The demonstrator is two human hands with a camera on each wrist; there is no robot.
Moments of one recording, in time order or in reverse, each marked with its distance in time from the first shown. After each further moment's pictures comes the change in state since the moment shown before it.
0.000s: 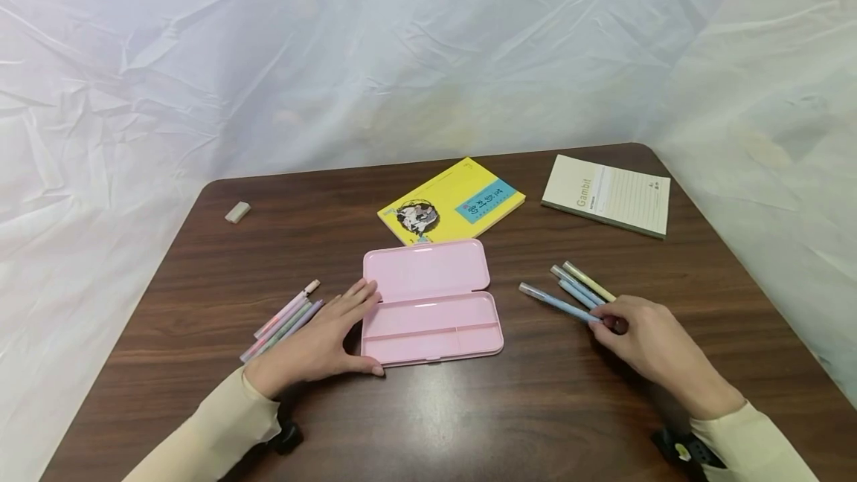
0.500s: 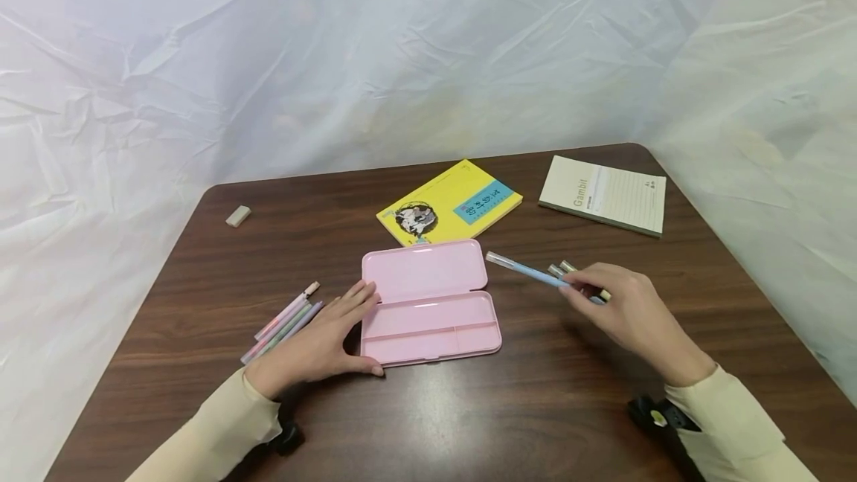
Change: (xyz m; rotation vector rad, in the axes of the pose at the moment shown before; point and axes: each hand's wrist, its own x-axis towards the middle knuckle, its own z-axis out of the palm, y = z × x) left_hand 0.000 0.003 0.000 0.004 -0.004 -0.009; right_hand 0.032 -0.026 -0.013 0.145 0.178 -0.112
